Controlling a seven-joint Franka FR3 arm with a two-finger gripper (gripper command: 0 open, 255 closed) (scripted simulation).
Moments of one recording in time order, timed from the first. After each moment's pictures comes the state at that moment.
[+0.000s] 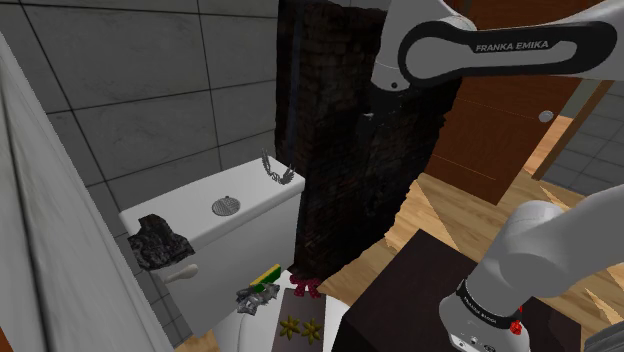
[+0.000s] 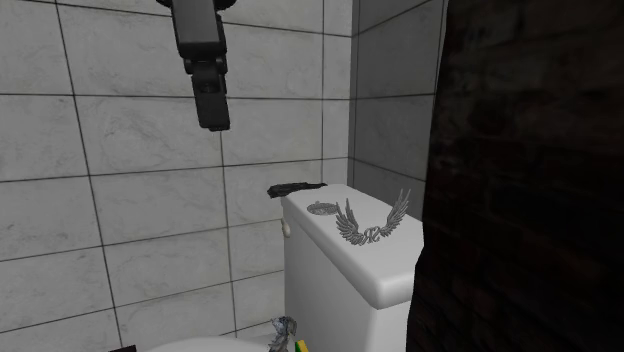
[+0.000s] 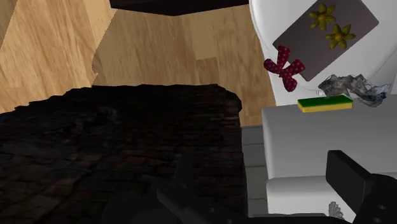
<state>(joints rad) 0.05 -0.53 0.05 -2.29 -0.09 1.83 0.19</state>
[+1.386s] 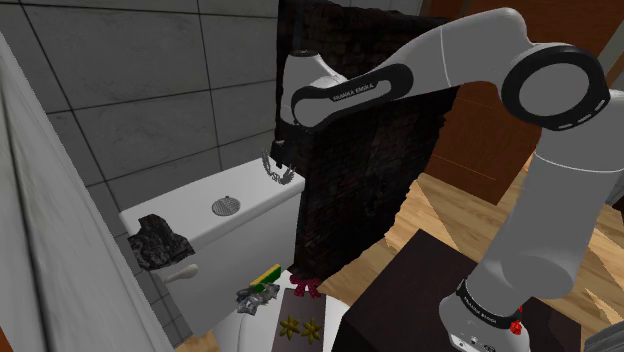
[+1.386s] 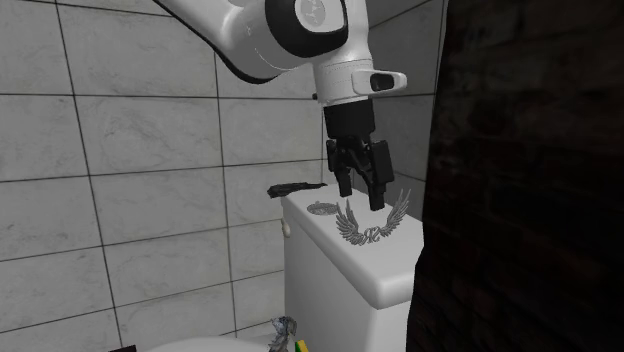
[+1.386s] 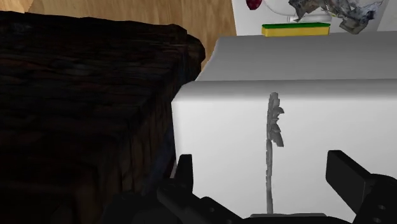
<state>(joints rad) 0.10 0.20 0.12 -1.87 -0.14 2.21 0.26</state>
